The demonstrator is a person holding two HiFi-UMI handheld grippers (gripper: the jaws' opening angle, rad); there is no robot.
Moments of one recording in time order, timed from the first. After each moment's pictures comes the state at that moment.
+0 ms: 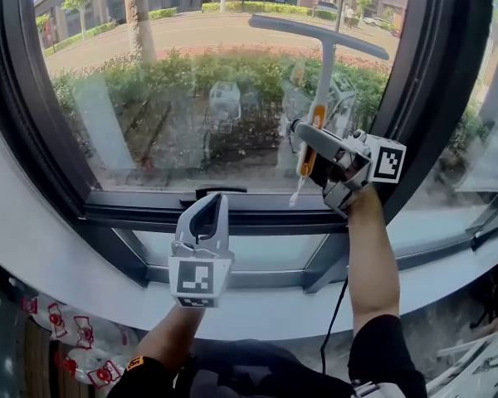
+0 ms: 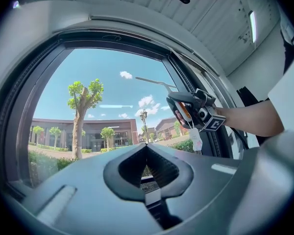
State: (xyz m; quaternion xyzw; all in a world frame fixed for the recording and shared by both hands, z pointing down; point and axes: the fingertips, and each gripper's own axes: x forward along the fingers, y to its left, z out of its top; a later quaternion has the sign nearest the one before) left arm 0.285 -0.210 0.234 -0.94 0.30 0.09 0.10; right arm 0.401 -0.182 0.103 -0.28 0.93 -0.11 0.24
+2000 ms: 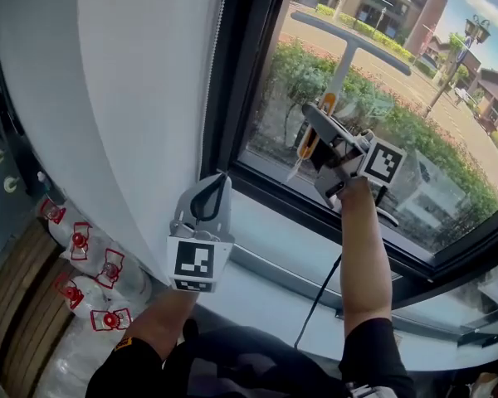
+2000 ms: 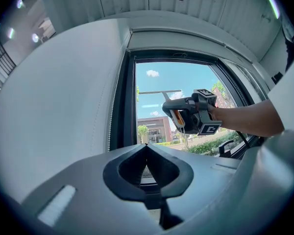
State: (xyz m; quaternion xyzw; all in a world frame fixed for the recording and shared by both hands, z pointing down) left arm -0.096 -0.343 0.251 -0.86 0.49 0.09 0.09; right arm 0.020 -0.407 0.117 -0.26 0.94 -0.14 0.17
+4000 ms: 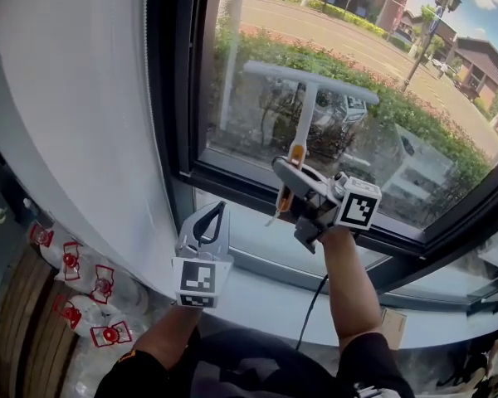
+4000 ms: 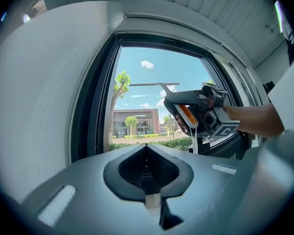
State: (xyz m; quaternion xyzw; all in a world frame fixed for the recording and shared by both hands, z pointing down) left arm -0.009 -0.318 0.308 -0.90 0.43 0.04 0.05; right arm 0.070 -0.334 0.204 -0.27 0.93 -0.18 0.16
